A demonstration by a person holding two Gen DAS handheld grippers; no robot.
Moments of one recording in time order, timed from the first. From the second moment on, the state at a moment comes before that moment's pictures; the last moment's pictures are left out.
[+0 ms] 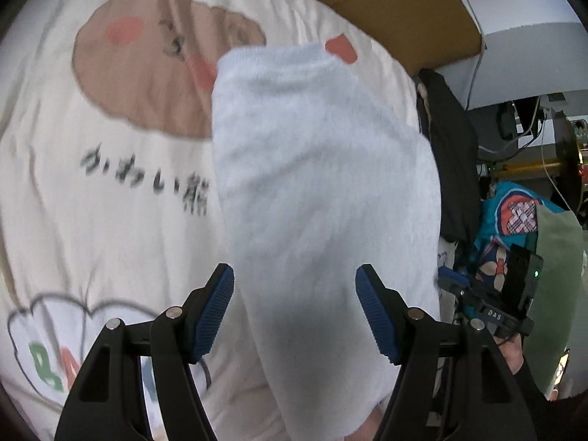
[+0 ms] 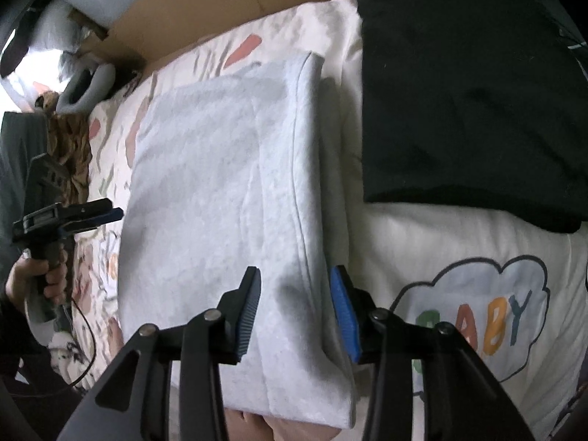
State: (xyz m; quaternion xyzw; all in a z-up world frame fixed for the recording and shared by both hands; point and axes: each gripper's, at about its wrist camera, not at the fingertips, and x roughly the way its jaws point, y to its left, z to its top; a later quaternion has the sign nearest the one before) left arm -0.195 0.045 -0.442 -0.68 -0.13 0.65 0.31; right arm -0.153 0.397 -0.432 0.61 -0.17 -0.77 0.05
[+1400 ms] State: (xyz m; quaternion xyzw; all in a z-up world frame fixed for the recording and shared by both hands) left arm -0.128 0.066 -0.430 -0.72 -0.13 0.57 0.37; right arm -0.137 0.409 -0.449 0.63 -0.16 -0.75 0.03
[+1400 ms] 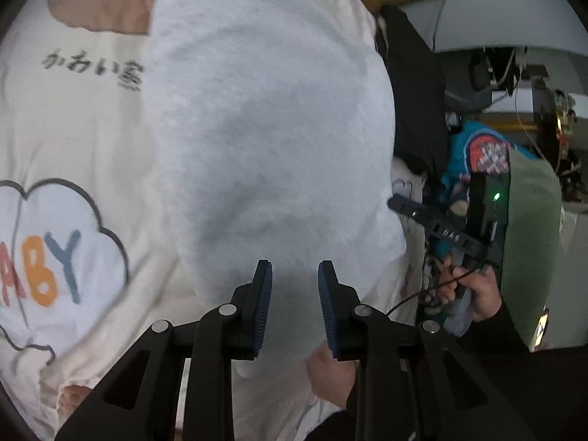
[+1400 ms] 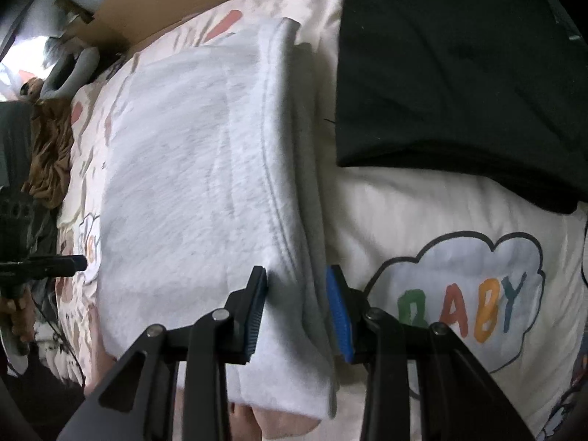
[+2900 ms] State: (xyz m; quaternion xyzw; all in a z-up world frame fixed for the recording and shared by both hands) left arm -0.117 0.084 -0.448 -0.75 -0.10 0.55 0.35; right arm -0.113 0.442 -0.482 0.65 -0.24 -0.71 0.05
